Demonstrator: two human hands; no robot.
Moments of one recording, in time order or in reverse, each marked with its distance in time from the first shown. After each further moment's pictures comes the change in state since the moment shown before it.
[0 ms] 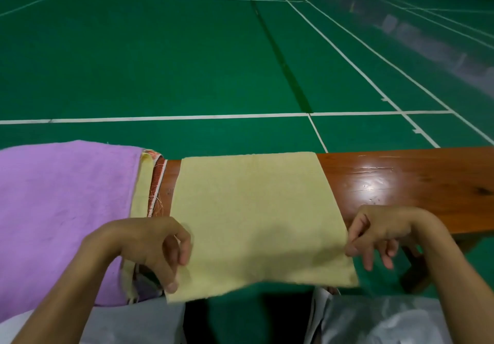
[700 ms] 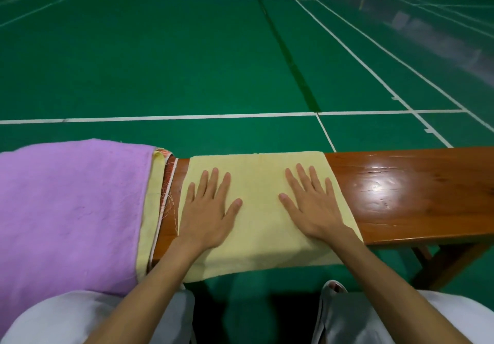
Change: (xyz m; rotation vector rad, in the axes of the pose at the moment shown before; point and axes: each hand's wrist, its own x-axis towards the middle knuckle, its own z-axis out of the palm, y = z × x) left_hand 0.115 0.009 0.044 0.375 0.945 -0.039; right_hand 0.126 -0.064 0.068 -0.638 0.985 -0.201
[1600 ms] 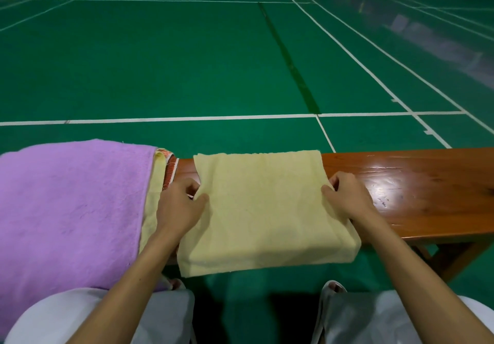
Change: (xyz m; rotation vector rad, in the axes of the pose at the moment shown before) left_hand -0.007 -0.022 -0.042 -0.538 0.273 -0.371; right_hand 0.003 0.052 -0.041 0.449 0.135 0.398
